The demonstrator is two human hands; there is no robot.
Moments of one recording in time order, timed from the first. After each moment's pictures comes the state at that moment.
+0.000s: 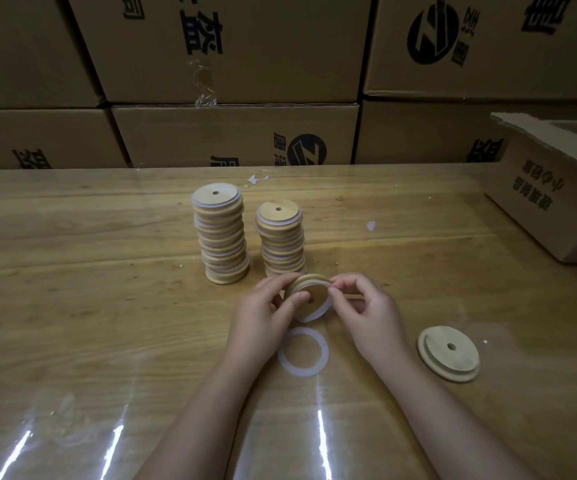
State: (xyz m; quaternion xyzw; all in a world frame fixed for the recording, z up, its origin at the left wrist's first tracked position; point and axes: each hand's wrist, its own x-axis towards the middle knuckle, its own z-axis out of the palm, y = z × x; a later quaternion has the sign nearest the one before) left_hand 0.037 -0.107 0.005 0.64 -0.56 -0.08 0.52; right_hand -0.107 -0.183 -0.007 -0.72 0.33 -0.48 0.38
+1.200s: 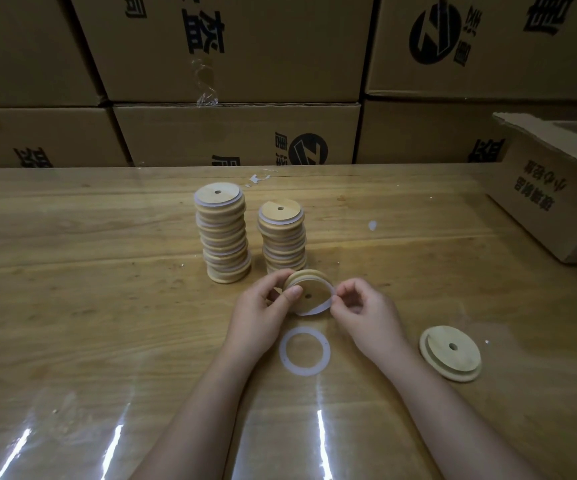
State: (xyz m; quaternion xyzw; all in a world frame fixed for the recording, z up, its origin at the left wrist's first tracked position) left_hand 0.046 -0.111 0.001 0.66 -0.51 -0.16 0.52; right_hand -0.108 -0.187 -0.009 -0.72 0.40 -0.38 0.43
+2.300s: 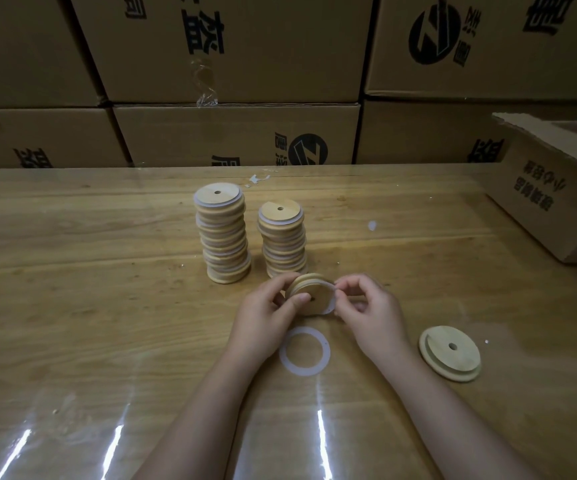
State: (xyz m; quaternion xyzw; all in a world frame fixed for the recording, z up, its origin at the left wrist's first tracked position) left_hand 0.040 -0.108 0.004 0.65 -0.55 -0.14 0.51; right_hand -0.109 -0.185 -0.007 -0.72 0.36 -0.44 0.40
